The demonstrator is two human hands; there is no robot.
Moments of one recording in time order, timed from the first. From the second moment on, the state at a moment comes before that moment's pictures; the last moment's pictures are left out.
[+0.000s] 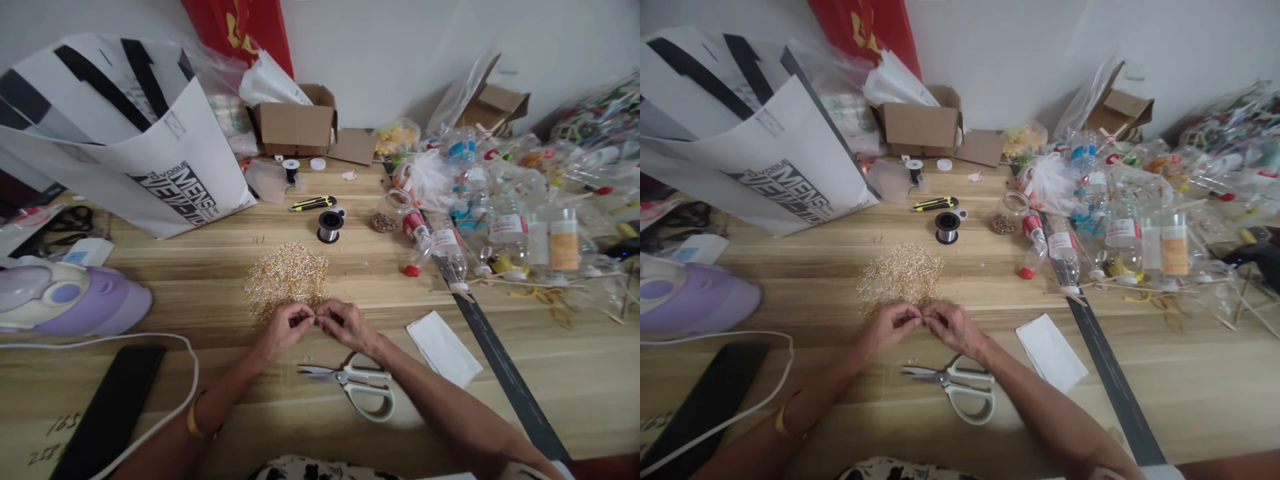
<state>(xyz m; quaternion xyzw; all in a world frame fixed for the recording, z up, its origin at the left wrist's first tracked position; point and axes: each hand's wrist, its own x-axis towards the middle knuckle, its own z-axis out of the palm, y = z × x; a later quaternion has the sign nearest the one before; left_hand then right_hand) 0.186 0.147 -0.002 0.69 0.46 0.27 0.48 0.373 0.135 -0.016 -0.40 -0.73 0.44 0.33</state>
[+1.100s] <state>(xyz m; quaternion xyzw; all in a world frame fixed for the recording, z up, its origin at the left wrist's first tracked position) 0.186 0.147 0.001 0.68 0.47 0.27 0.50 0.373 0.133 -0.007 -0.39 -0.74 0.42 0.35</state>
